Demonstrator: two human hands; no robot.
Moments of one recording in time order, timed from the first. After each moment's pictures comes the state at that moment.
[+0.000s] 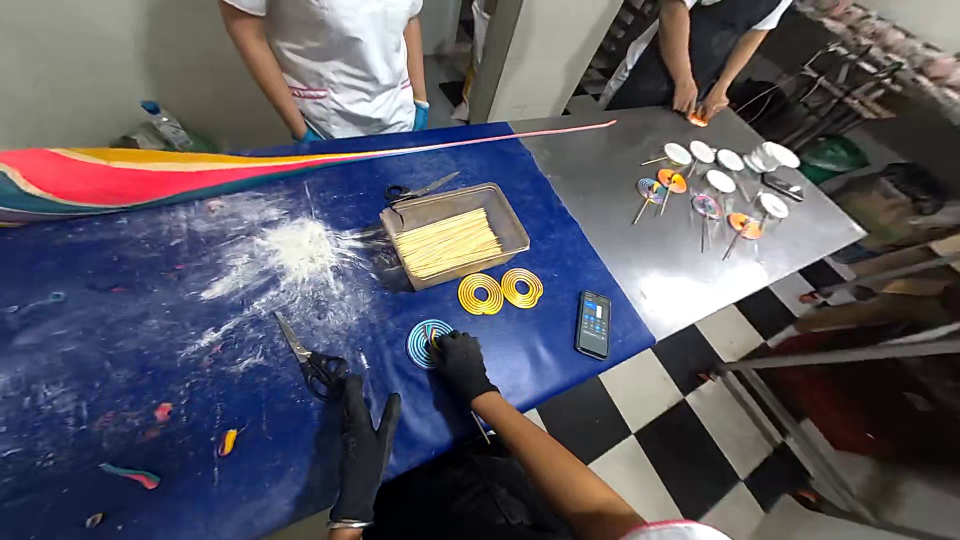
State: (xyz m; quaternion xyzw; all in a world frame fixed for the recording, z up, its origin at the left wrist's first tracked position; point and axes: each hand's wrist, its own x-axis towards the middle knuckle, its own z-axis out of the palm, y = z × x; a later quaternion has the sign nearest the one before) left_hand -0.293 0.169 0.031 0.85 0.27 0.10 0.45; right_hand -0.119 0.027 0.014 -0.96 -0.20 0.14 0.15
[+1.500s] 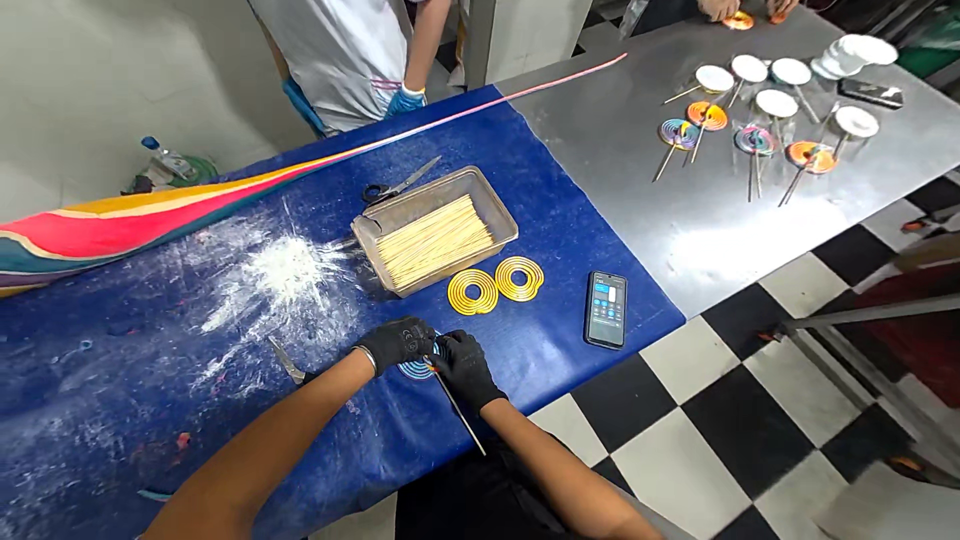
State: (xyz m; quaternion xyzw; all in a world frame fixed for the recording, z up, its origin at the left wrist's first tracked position) left_hand -0.064 0.176 0.066 0.88 -0.35 -0.32 0.02; right_hand -0.106 -0.009 -0.011 -0.91 -0.20 0.09 0.35
